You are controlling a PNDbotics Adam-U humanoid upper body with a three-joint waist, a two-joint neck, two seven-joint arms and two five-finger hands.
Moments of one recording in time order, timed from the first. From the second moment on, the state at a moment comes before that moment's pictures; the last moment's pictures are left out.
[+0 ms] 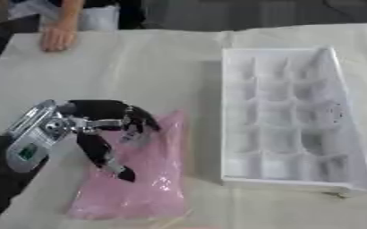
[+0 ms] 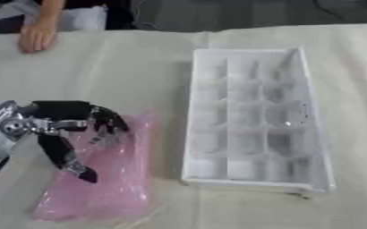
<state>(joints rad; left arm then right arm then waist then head) -0.06 0.75 -0.08 -1.79 -0.51 -0.44 -0.64 -0.41 -0.62 -0.10 -1.99 0.05 -0.30 0.01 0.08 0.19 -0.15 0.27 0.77</state>
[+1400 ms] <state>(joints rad) -0.05 0.57 -0.11 -1.78 -0.82 -0.36 -0.40 -0.42 -0.62 -0.09 -1.99 0.05 -0.31 0.01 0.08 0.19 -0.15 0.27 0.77</state>
